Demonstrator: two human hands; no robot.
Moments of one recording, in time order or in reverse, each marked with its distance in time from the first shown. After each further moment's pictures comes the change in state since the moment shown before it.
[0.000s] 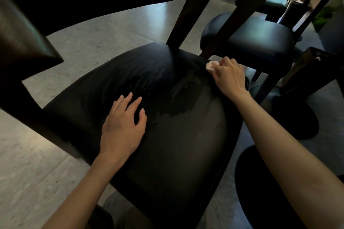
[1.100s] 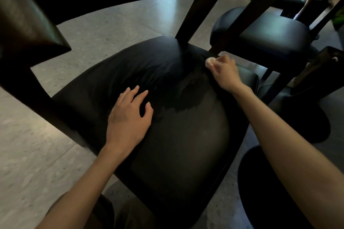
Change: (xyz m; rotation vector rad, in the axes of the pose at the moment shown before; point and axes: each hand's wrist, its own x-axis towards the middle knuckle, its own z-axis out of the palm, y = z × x) left_hand 0.001 -0.001 0.003 -0.014 0.048 -0.003; right_hand 0.012 -0.020 0.014 0.339 -0.218 0.022
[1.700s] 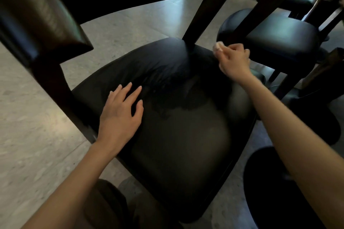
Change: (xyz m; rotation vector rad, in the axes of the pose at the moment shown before) left_hand -0.004 -0.033 -0.018 0.041 0.050 0.045; right_hand 0.003 -0.030 -0.030 0.156 0.156 0.121
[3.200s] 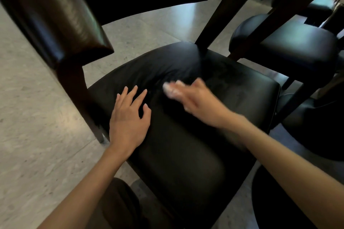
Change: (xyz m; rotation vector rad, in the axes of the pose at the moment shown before) left_hand -0.002 -0.006 0.008 -0.015 0.070 -0.110; right_hand -0.095 -0.091 0.023 0.172 -0.373 -0.826
